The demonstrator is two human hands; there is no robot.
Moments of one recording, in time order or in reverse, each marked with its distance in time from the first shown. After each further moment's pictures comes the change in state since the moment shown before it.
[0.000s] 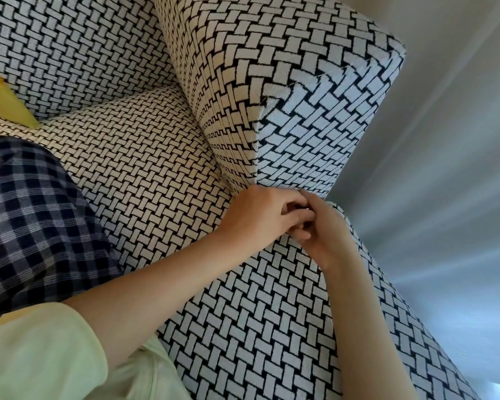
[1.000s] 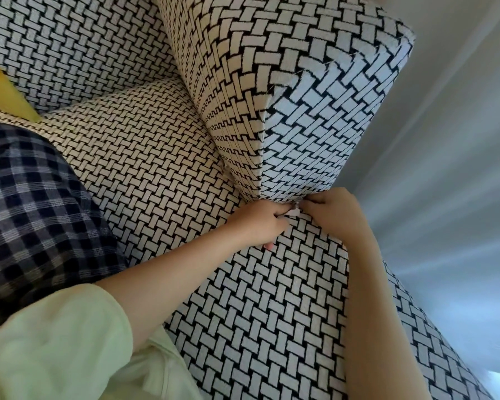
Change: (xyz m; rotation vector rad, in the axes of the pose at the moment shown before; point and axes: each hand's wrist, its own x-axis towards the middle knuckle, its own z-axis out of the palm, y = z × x) left_hand 0.004 -0.029 0.025 -0.102 -0.423 -0.373; right_hand 0.025 -0.011 -0.034 -1.486 0.242 -0.298
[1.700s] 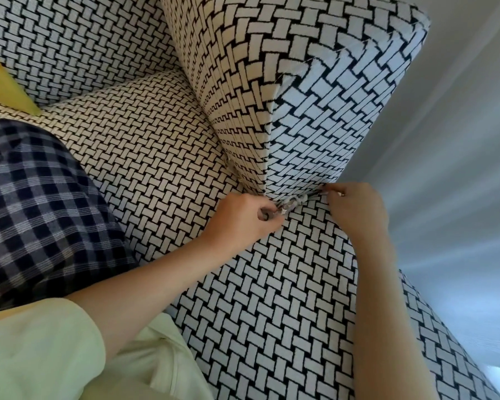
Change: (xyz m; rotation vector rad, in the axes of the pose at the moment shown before) left_hand -0.026 -0.023 -0.005 0.025 0.406 0.257; right_hand -0.011 -0.003 -0.007 -0.088 0.160 0.124
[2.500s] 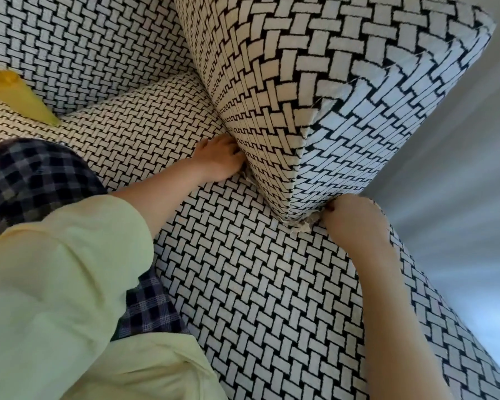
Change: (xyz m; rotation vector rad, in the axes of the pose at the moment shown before) left_hand 0.109 -0.069 -0.066 0.543 -0.305 -0.266; right_hand 0.003 -0.035 0.016 -0.329 -0.188 -0.027
